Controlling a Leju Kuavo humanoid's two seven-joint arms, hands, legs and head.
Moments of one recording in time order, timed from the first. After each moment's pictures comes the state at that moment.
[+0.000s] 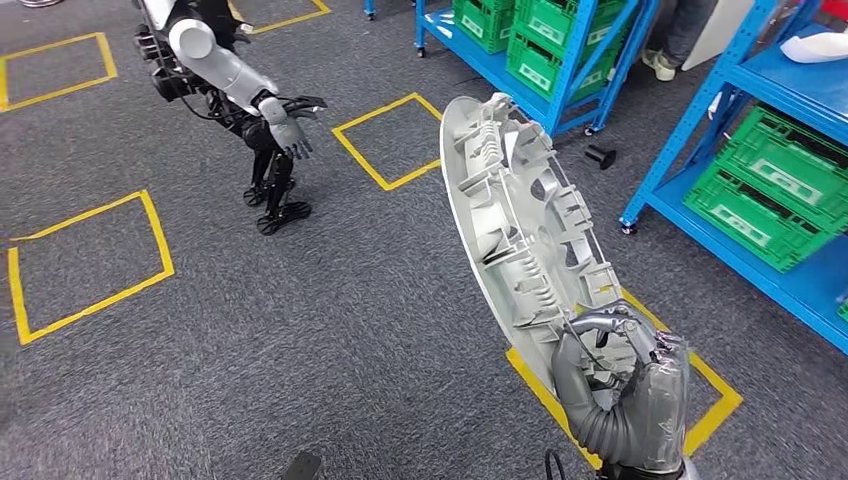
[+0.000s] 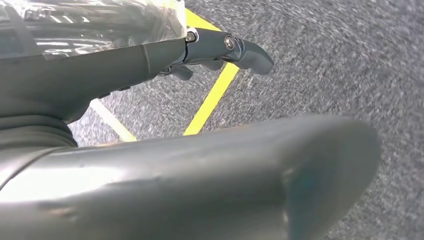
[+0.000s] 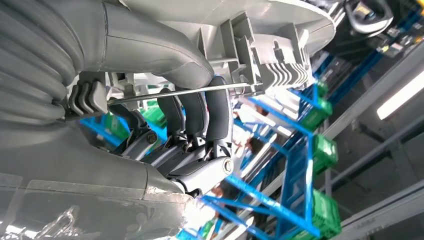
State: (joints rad) left arm -0.10 -0.02 -1.25 -0.28 0.94 0.42 -0.11; right arm -0.09 -0.31 0.91 -2.02 0.52 -0.69 -0.01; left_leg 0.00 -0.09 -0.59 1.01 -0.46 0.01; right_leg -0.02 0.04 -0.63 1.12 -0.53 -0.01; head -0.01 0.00
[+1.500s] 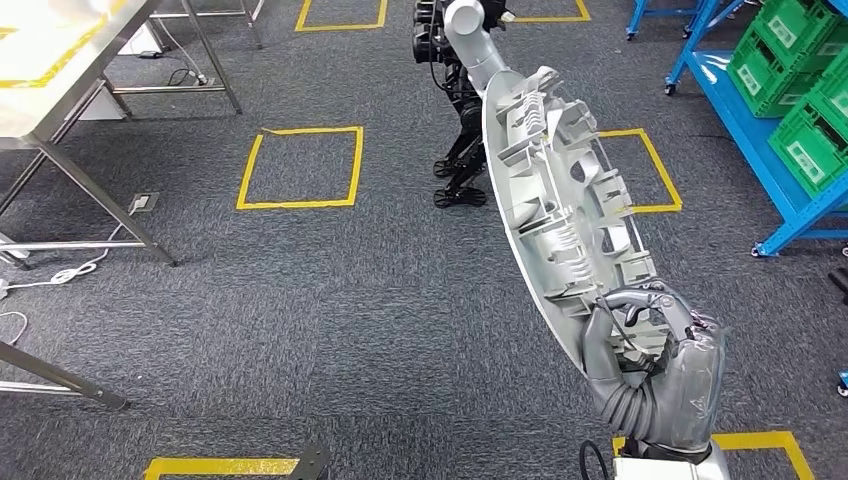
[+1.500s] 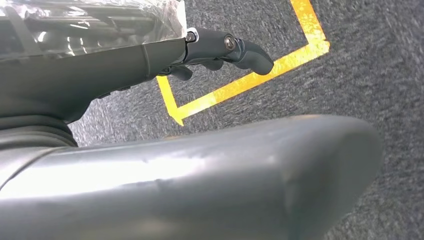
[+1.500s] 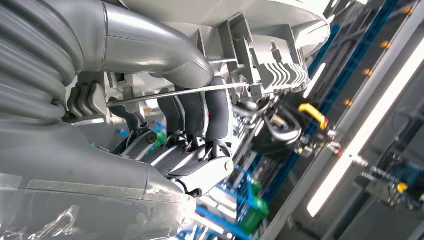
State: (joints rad) left arm -0.14 -0.03 -1.27 -0.29 0.93 0.43 -0.07; right arm -0.11 -0.33 0.85 -2.05 0.52 -0.68 0.04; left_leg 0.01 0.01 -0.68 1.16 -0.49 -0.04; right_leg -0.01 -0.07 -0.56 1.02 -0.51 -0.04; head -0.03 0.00
